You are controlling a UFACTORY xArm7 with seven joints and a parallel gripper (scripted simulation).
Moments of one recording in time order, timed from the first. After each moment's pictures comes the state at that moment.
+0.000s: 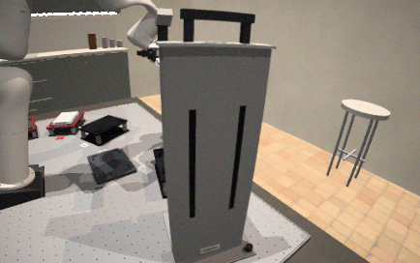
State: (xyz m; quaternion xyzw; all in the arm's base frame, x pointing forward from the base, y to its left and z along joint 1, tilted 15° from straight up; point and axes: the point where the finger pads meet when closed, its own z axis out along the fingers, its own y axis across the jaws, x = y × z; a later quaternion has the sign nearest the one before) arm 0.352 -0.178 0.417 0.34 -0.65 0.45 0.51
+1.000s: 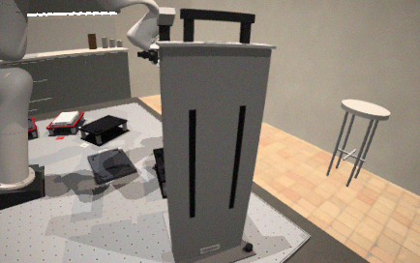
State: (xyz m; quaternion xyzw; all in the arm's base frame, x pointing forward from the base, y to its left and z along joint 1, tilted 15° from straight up) arm 0.339 -0.210 0.414 0.34 -0.65 0.45 0.51
